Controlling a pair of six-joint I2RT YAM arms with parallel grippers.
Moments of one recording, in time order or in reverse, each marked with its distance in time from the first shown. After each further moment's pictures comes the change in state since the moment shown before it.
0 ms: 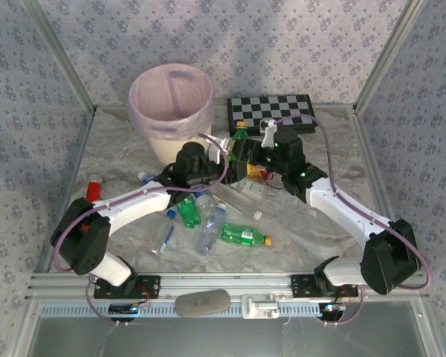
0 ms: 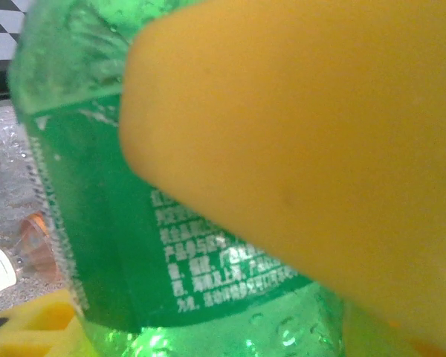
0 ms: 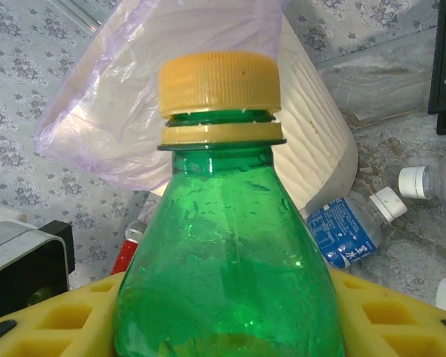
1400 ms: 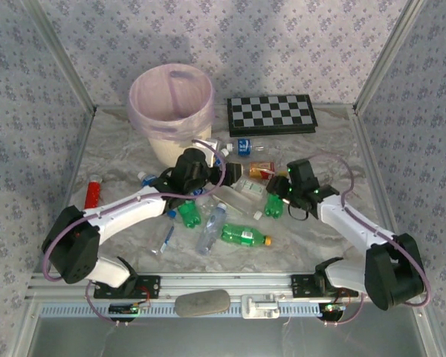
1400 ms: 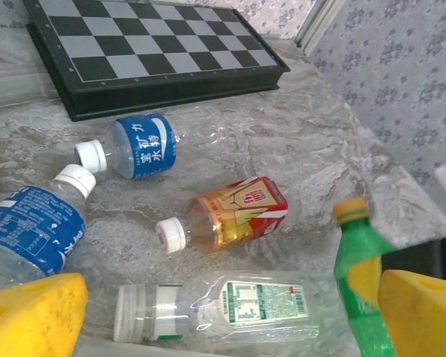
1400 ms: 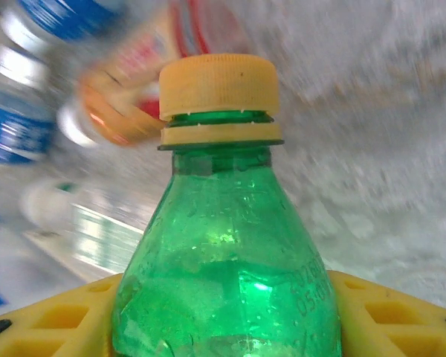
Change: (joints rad) left arm -0.020 -0.080 -0.035 -0.185 -0.383 0.100; right arm -0.166 -0.122 -0.259 -0.410 0.188 0.116
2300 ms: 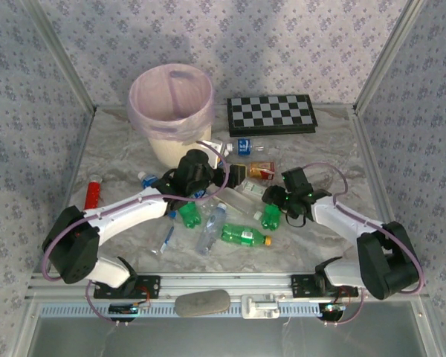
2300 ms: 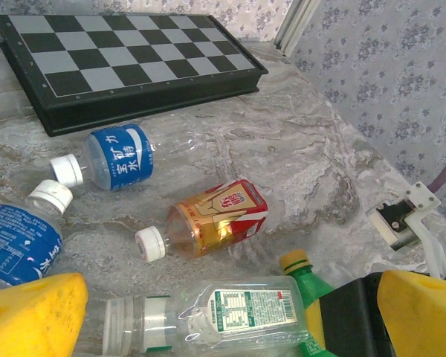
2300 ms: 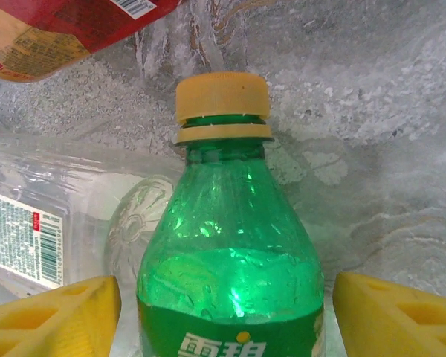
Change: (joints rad) left arm -0.048 0.000 0.013 0.003 -0.028 0.049; right arm 0.036 0.089 -0.109 0.031 -0.016 0.047
